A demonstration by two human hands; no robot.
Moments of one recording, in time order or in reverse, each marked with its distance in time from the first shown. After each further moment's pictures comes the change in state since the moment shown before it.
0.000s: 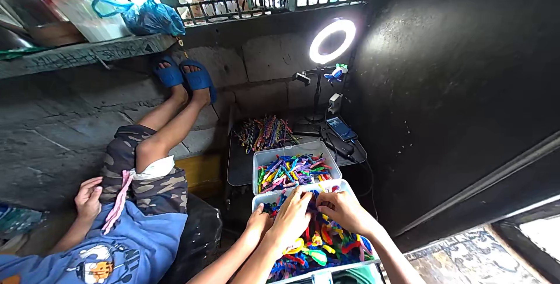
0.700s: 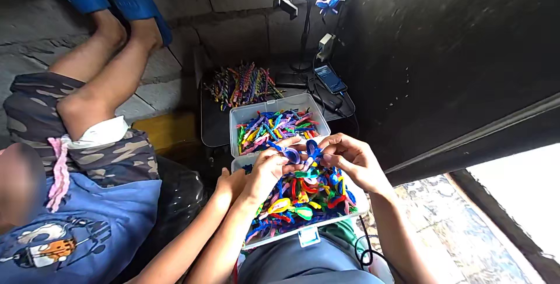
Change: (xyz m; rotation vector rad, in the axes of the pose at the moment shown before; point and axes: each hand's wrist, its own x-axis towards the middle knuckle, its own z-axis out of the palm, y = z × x) left_hand -0.010 -0.002 -0.016 -1.492 0.165 0.096; right_hand -0.018 -0.010 -0.020 0.574 0.351 -0.207
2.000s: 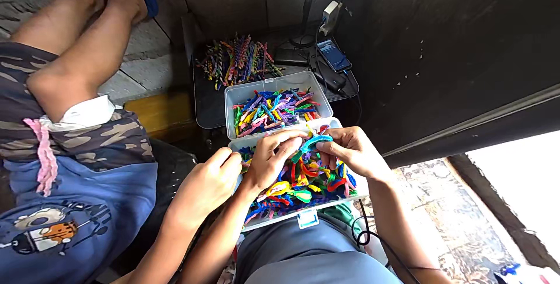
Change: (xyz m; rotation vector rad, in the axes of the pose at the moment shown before) left_hand -0.004 -0.009 -0.005 0.711 -0.007 0.242; right_hand 0.002 -0.006 0.008 0.025 -0.093 0.278
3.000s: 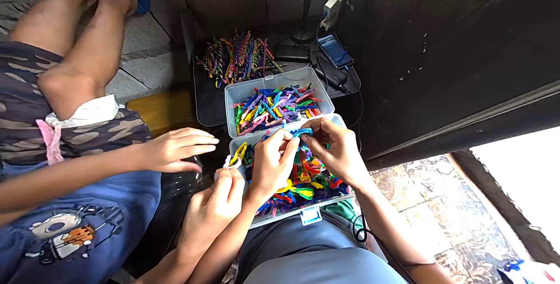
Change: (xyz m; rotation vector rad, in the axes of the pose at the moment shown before) left_hand -0.011 0.004 0.020 0.166 0.242 -0.040; right_hand 0.006 0.013 0.039 -0.320 0.274 -0.266
